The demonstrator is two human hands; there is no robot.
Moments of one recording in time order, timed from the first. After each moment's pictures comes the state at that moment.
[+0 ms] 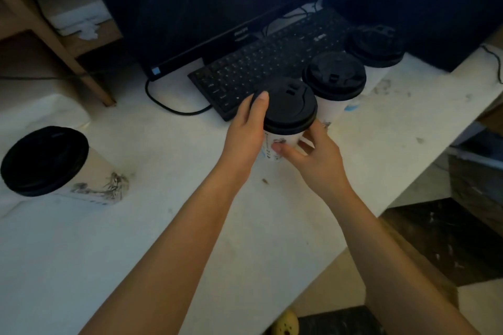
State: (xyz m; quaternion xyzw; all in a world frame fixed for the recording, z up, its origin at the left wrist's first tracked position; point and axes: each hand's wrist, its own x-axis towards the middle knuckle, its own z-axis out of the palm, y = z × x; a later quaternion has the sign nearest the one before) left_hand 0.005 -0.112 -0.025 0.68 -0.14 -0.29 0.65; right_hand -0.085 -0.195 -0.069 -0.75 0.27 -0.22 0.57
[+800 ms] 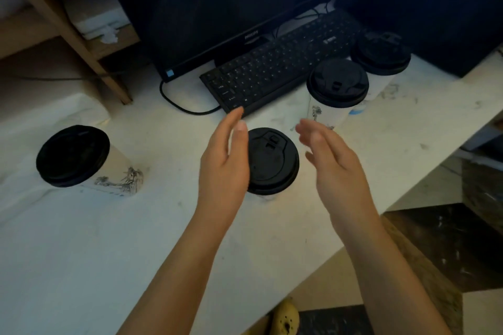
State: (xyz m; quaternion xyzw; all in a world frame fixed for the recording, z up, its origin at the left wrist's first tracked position) left_hand -0.034 -0.062 0.005 0.79 -0.14 -0.14 0.58; right_hand -0.118 -0.169 -0.008 -0.69 0.30 -0.22 0.63
